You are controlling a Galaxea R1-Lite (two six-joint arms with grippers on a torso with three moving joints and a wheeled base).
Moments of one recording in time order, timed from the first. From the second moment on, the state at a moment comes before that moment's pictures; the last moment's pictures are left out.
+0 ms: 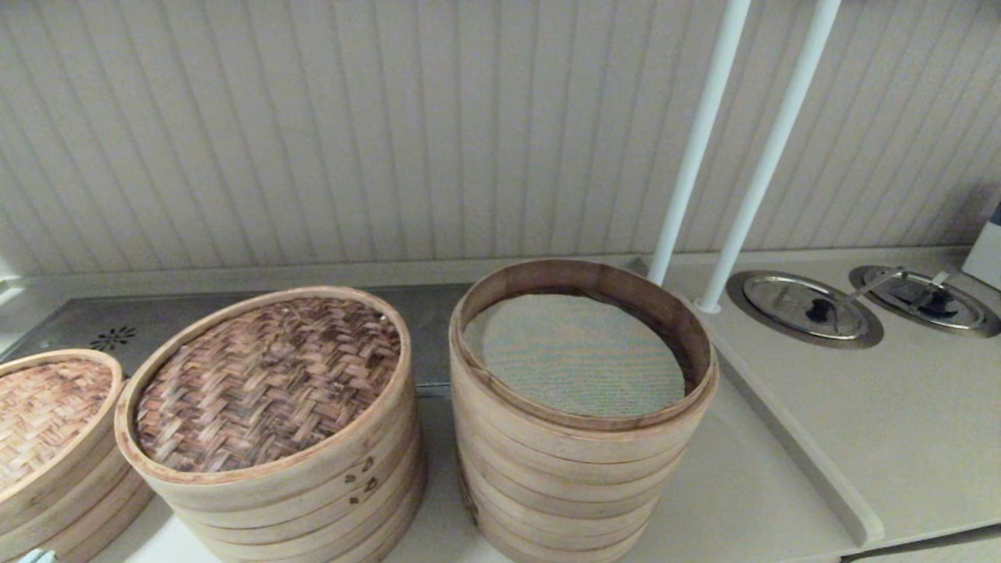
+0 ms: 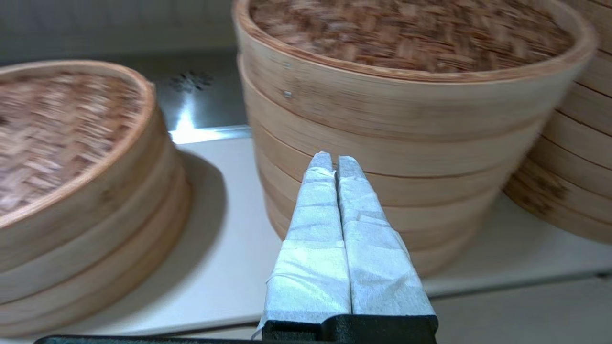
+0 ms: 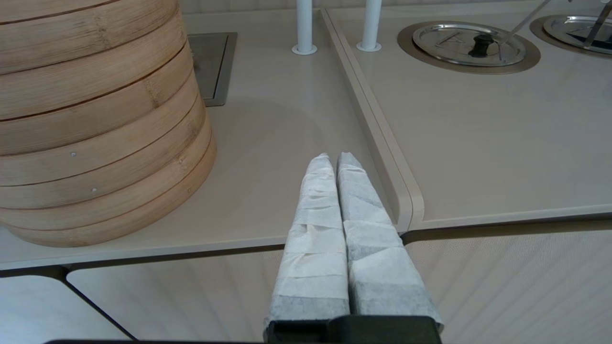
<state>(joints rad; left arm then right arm) -0.15 0.29 -0.04 -0.21 0.06 0.02 0.00 0.01 0.00 0.01 -0.01 0.04</state>
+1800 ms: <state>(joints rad) -0.01 0.00 0.00 0.01 0.00 0.02 0.00 0.01 0.00 0.01 -0.01 0.04</state>
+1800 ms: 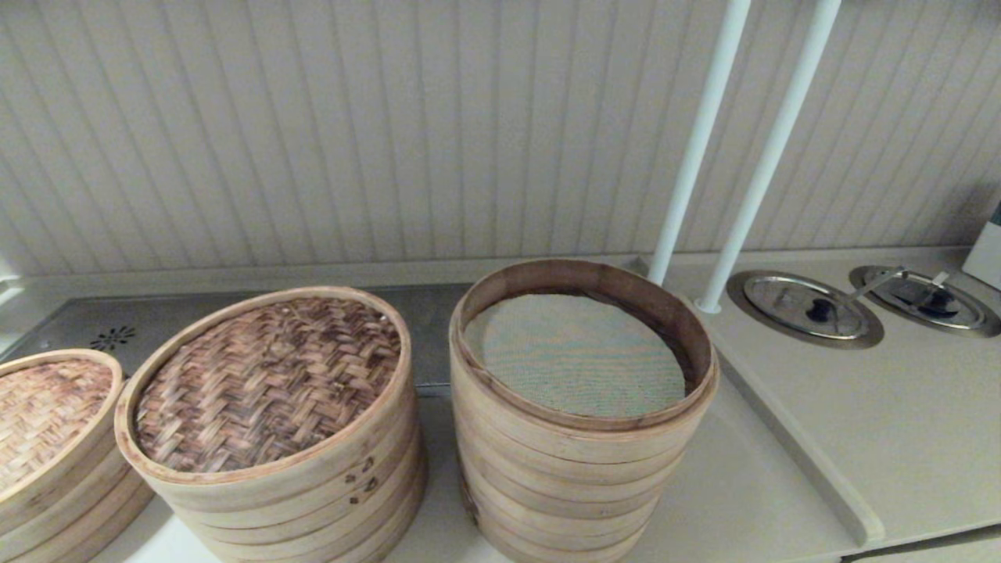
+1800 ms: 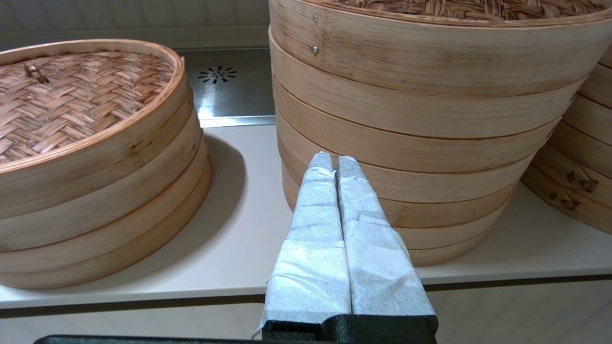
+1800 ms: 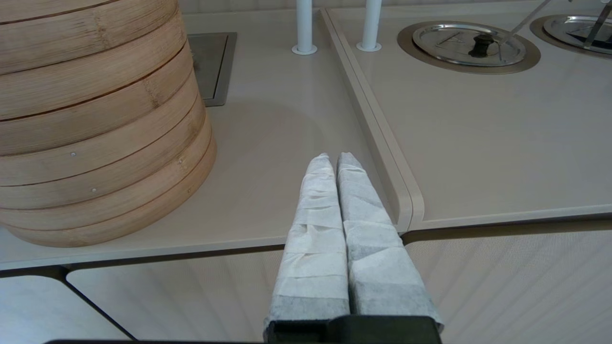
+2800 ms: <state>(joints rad) -0.01 0.00 0.00 0.00 0.00 0.01 0.00 0.01 0.00 0.01 -0.01 0.04</state>
